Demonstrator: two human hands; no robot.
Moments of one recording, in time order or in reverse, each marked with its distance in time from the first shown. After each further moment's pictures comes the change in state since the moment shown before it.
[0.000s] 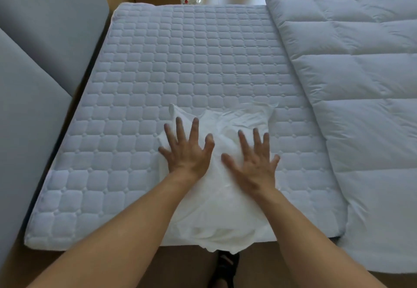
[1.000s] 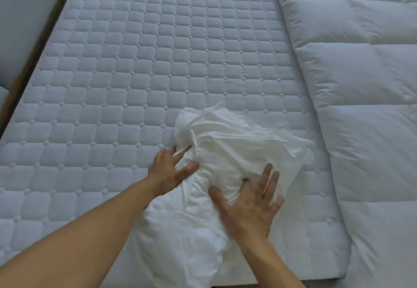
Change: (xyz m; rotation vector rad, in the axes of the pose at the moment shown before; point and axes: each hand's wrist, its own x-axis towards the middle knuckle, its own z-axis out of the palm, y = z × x) left_hand 0.104 -0.028 0.082 -0.066 -0.447 0.019; right_hand 0.040 0.060 0.050 0.048 0.039 0.258
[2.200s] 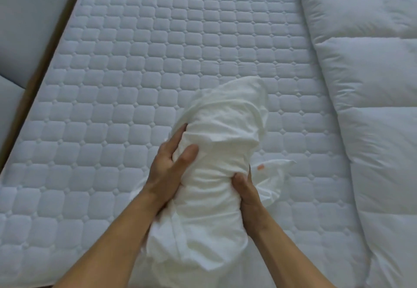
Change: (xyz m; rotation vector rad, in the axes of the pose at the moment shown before) left_hand -0.048 0.035 -0.033 -0.790 0.276 0.072; right_hand 0.035 -0.018 0.007 1.466 -0.638 0.002
